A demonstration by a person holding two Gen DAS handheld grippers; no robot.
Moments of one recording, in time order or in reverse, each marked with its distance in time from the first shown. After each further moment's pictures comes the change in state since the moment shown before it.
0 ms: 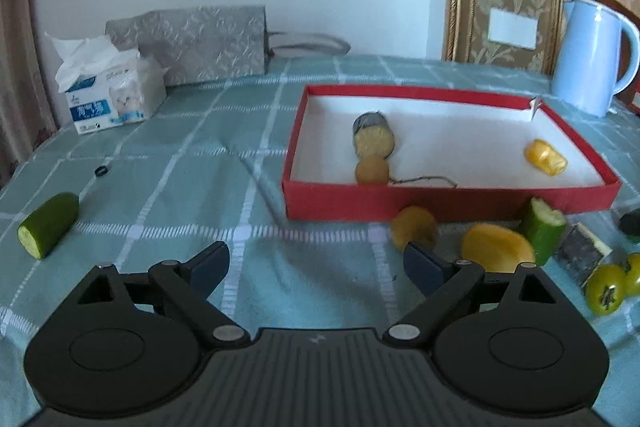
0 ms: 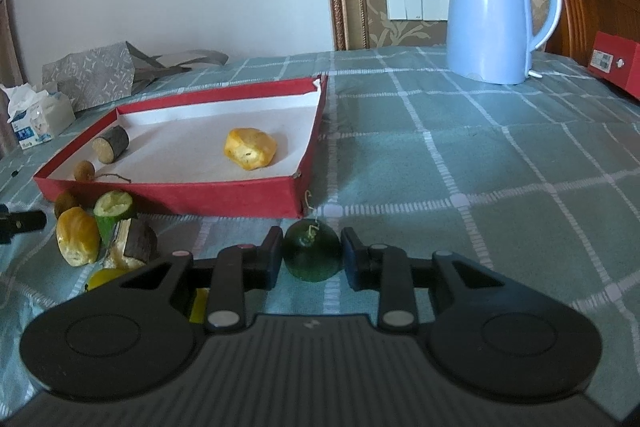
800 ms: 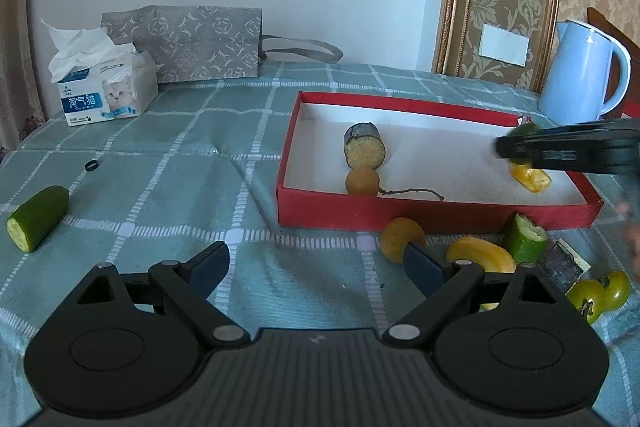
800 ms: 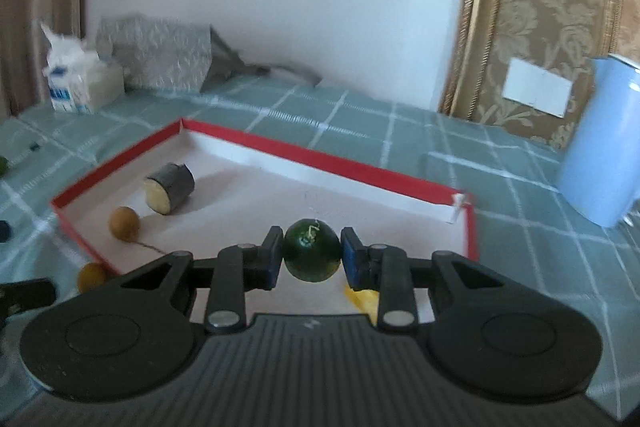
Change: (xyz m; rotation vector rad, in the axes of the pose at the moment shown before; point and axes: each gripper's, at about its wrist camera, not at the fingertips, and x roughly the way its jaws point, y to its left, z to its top) left arm -0.008 0.007 0.002 -0.050 -0.020 -0.067; right arm 0.083 0.111 0.085 -0.327 0.011 0.094
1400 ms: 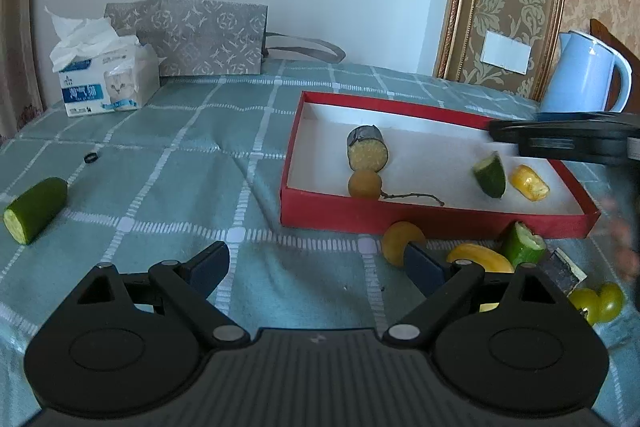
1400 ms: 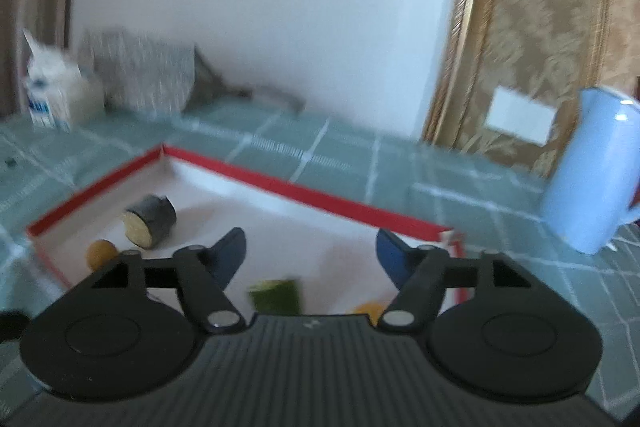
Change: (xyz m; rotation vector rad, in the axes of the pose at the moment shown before) left arm 0.000 0.005 0.001 -0.029 0.000 -0.010; right arm -0.021 -0.001 0.002 0.000 -0.122 -0.080
